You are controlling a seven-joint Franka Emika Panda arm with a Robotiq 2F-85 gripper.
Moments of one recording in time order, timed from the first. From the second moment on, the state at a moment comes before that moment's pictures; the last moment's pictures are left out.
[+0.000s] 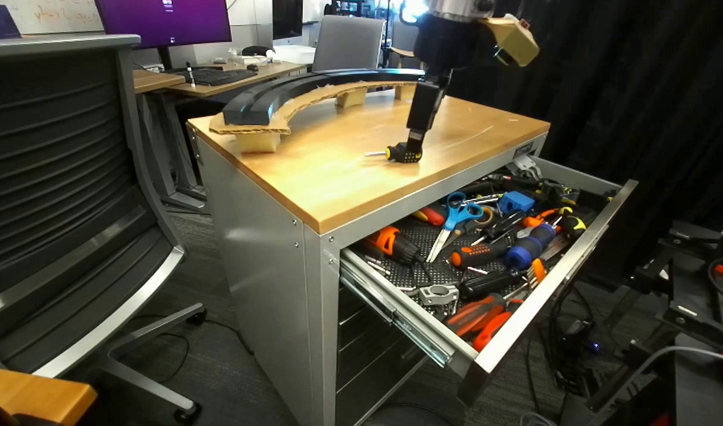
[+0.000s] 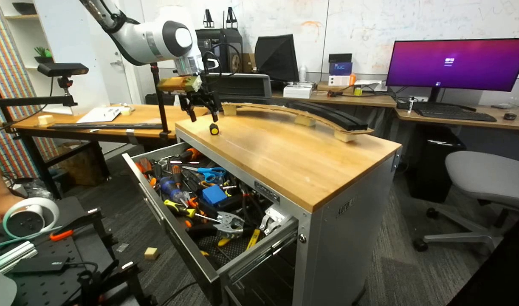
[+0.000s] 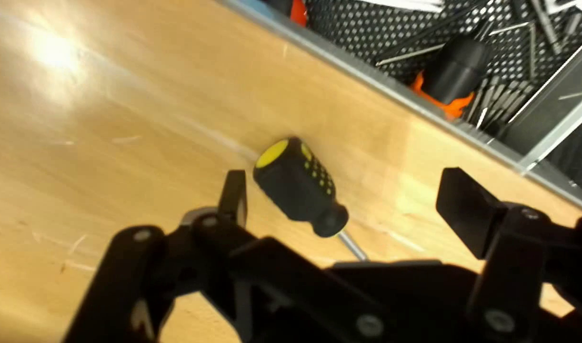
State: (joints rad) arm 0.21 0.34 0.14 -2.02 -0.29 2.47 0.13
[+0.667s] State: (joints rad) arm 0.19 0.53 0.16 -1.78 -0.14 2.32 -0.06
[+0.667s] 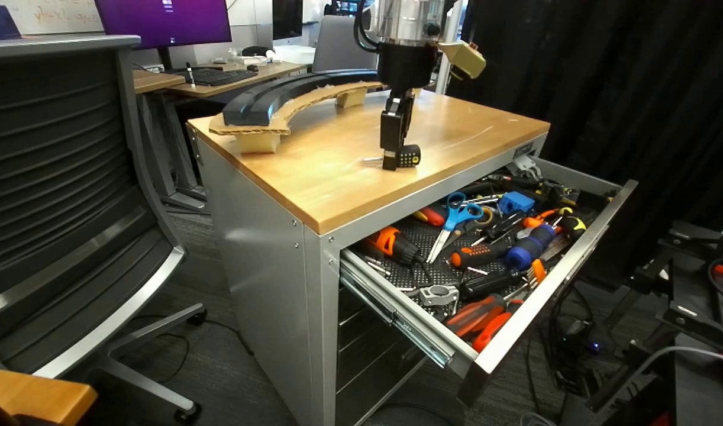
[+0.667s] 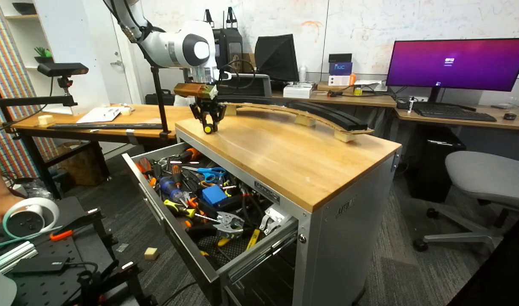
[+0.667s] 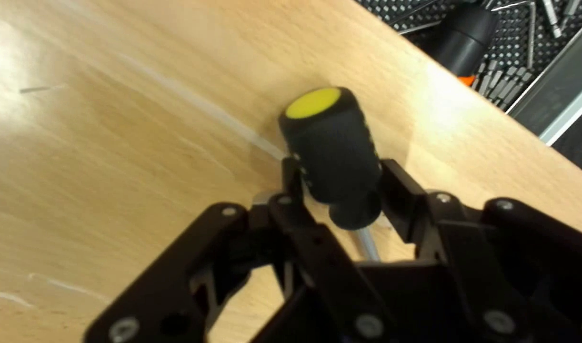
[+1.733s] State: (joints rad) arm 0.23 0.40 0.28 -2.02 -0.03 2.09 -0.24
